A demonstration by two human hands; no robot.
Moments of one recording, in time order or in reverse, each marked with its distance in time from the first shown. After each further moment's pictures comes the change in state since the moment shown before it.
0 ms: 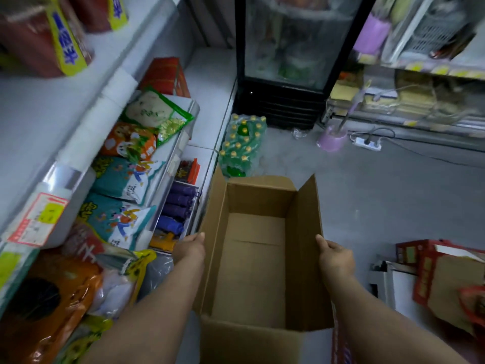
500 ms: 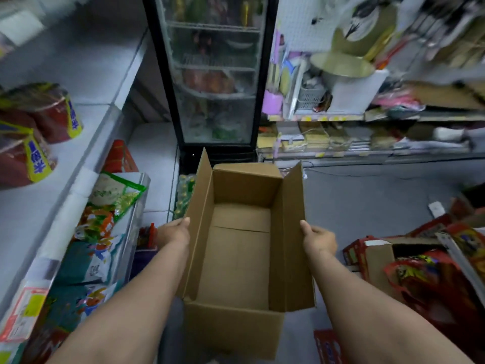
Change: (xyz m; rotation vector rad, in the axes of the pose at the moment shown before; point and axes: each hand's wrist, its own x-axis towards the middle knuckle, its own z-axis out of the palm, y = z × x) left_hand -0.107 0.160 -0.012 -0.080 -0.167 0.353; right_hand -0.075 -0.094 -0.132 0.291 0.211 -0.038
